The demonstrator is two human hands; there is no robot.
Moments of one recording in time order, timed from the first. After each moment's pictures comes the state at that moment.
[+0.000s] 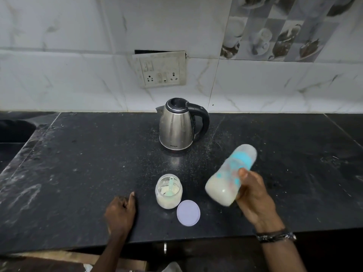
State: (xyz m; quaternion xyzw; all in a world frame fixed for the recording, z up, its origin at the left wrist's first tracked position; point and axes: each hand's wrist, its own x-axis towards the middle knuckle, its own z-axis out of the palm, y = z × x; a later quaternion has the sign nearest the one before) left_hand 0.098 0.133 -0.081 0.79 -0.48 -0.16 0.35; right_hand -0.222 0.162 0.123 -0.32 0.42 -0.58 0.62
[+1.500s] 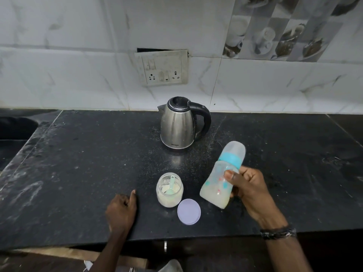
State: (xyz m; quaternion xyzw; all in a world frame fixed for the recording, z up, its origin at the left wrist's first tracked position) left_hand 0.097 0.135 -0.080 0.79 -0.48 -0.16 0.36; right_hand -0.220 0.161 0.130 -0.42 0.49 -0.52 0.56
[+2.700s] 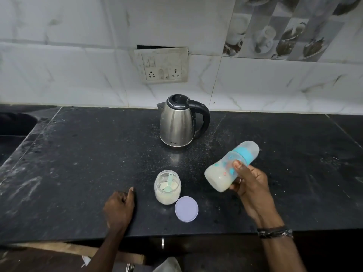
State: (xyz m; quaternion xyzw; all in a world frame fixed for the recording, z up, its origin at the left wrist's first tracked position) left_hand 0.094 0.136 -0.077 0.79 -0.47 -0.16 0.35; right_hand -0.233 0.160 0.117 -0.36 0.49 -0.57 0.55
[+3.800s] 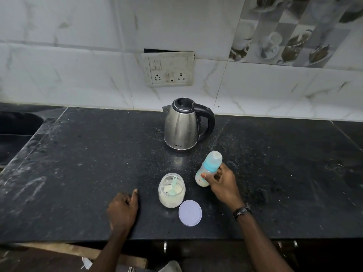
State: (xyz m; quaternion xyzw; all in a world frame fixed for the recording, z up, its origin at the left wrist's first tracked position) left_hand 0.097 0.136 -0.076 0.79 -0.48 -0.17 0.35; right_hand -0.207 0.093 0.027 -0.54 0.65 -0.40 0.37
